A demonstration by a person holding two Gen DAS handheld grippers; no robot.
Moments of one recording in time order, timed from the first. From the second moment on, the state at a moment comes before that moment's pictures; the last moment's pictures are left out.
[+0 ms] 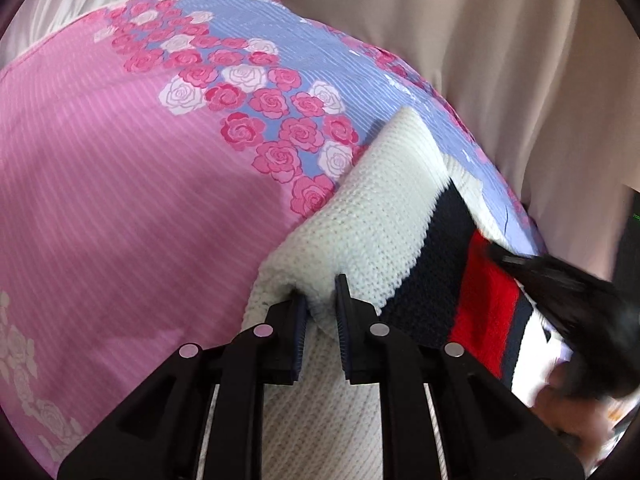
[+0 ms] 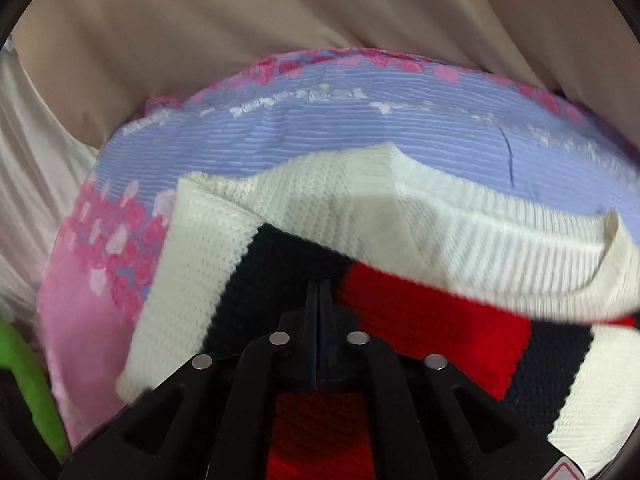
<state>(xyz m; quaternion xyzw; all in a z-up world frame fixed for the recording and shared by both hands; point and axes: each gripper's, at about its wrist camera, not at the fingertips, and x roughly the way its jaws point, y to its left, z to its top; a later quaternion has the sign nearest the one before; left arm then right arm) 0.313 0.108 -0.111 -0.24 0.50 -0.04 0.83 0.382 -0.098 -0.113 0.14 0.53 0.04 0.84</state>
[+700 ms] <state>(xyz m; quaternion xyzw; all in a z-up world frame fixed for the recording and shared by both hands) 0.175 0.153 -0.080 -0.20 0.50 -0.06 0.84 0.059 -0.317 -0.065 0.29 0.46 -0.12 0.83</state>
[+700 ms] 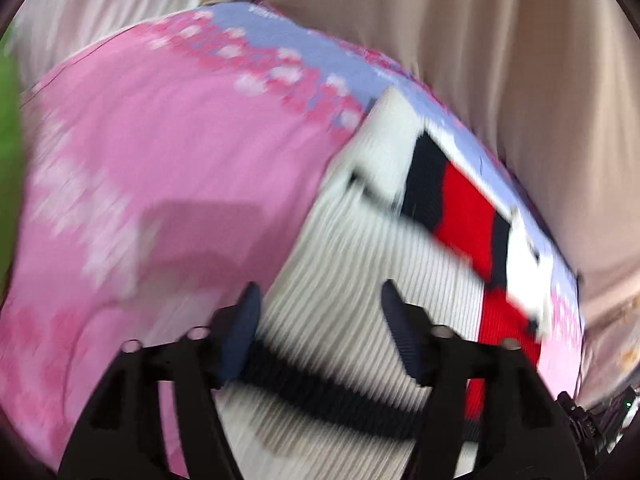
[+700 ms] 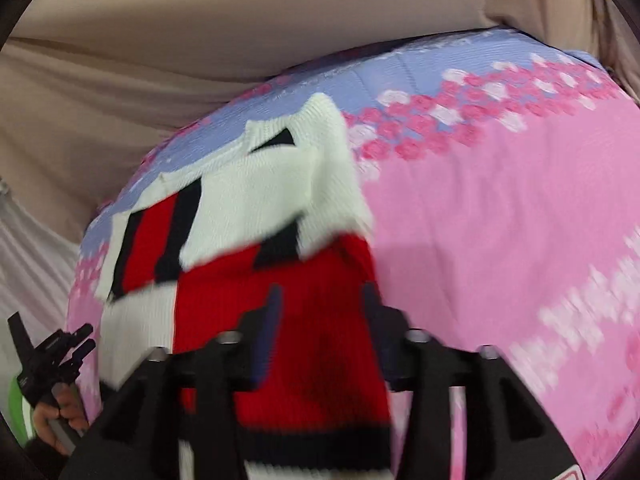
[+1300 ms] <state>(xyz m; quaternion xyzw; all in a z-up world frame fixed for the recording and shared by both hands) 0.069 0.153 -0.110 -0.22 0.57 -0.07 0.79 -0.083 -0.221 -0.120 0.29 0.53 -0.06 0.80</state>
